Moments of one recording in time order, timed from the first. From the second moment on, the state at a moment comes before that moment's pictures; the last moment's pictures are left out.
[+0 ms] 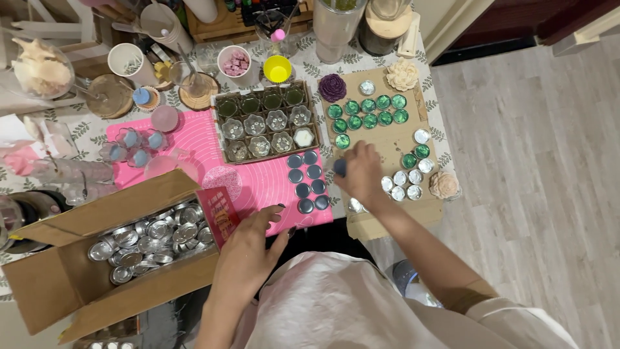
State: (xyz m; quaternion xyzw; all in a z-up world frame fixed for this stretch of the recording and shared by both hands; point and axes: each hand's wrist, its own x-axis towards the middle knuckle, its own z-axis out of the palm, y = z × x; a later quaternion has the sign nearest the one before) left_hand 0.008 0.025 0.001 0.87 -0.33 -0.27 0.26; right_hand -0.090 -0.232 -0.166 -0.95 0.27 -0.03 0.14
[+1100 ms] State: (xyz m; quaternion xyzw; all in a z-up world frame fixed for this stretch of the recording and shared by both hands) left_hand 0.026 0.051 -0.017 0.85 -0.36 -0.27 0.27; right_hand -0.130 -0.246 -0.216 -0.89 0.37 -0.18 0.21
